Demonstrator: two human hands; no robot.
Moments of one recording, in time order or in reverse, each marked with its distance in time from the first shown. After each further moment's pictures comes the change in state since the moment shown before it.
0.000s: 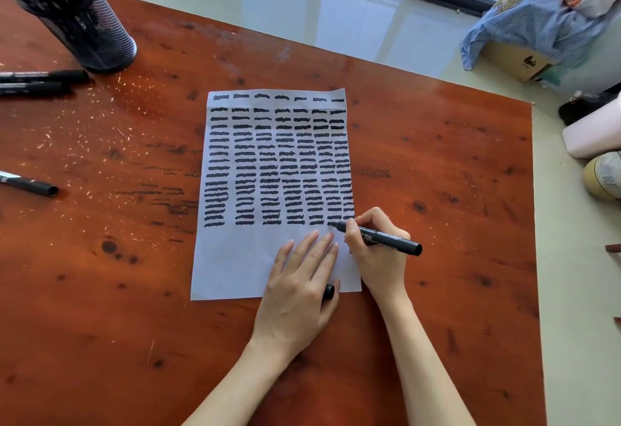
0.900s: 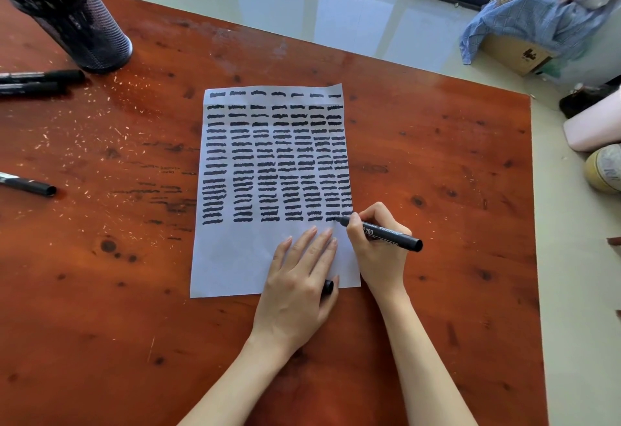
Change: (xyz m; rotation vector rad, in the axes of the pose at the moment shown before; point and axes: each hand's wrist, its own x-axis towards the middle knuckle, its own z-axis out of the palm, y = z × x) left_hand 0.001 0.000 -0.002 0.004 -0.018 -0.001; right_hand -0.002 -0.001 0.000 0.021 0.060 0.009
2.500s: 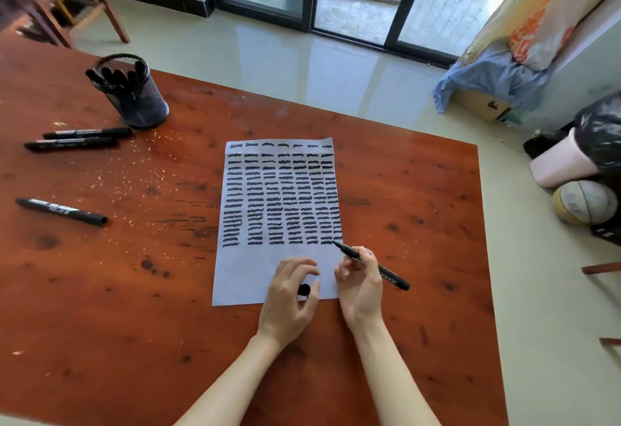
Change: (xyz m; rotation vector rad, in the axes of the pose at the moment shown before) left_hand -0.003 -0.005 -0.019 -0.639 0.186 -0.142; right_hand -0.030 -0.033 -0.001 1.053 0.184 0.742
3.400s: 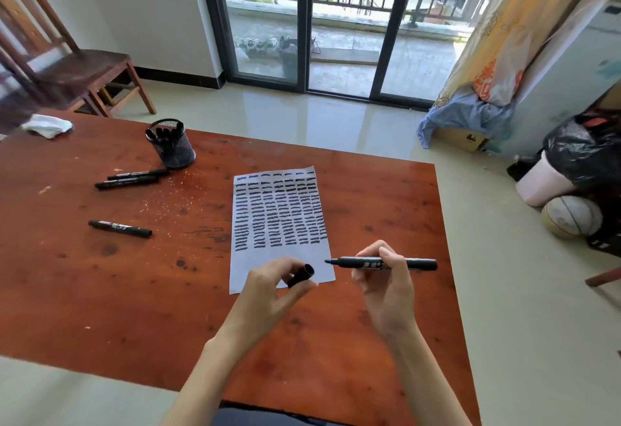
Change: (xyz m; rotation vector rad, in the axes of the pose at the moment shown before) left_hand -0.041 0.145 -0.108 -0.080 -0.128 0.053; right_hand -0.145 -0.111 0.023 -0.283 -0.373 -0.232
